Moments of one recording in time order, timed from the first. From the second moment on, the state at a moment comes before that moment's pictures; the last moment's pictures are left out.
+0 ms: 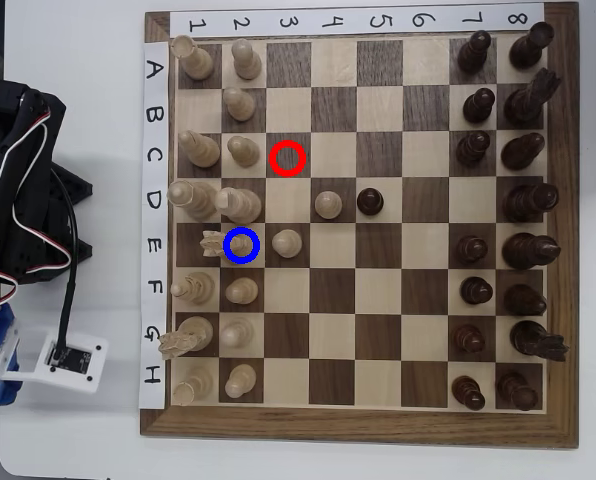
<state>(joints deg) 100.0 192.9 181.4 58.5 -6.3</state>
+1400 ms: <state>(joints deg) 100.0 192.9 181.4 60.8 -8.0</state>
